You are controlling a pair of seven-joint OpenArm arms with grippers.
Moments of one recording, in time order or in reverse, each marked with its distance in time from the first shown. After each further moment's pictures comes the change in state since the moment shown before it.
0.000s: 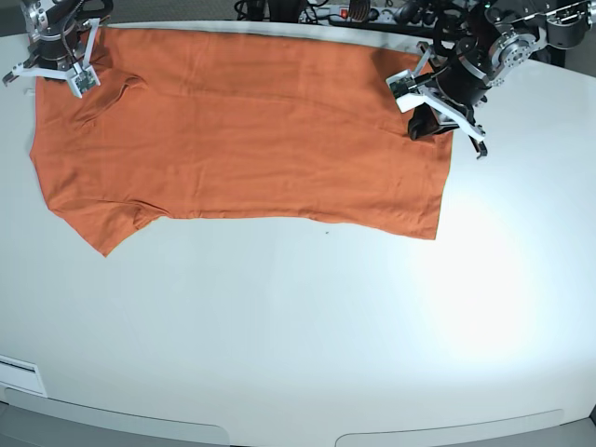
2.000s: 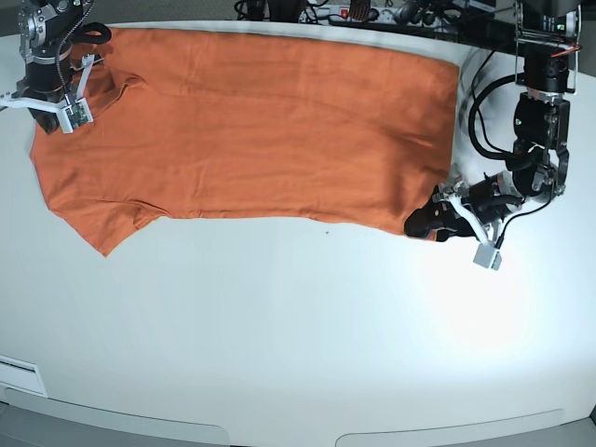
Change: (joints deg) left arm -16.8 30.9 -47.7 -55.6 -77.4 -40.7 6.6; right arm 5.3 -0.3 0.0 4.0 -5.6 -4.5 2.7
